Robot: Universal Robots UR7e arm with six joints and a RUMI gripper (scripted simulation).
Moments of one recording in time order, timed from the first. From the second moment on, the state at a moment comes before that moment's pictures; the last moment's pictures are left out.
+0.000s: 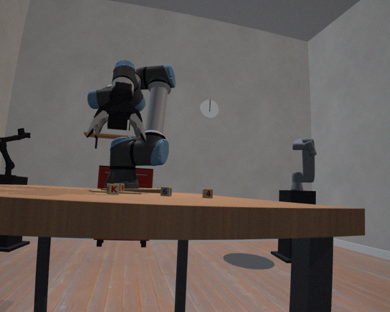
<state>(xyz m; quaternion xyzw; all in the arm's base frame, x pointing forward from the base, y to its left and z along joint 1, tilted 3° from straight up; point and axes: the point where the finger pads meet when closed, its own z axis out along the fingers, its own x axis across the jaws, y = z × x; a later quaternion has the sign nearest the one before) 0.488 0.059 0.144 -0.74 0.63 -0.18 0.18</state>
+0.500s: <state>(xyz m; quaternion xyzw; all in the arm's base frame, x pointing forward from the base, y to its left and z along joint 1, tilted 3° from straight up) 0.546 0.071 0.126 -0.73 0.63 -0.18 0.18</state>
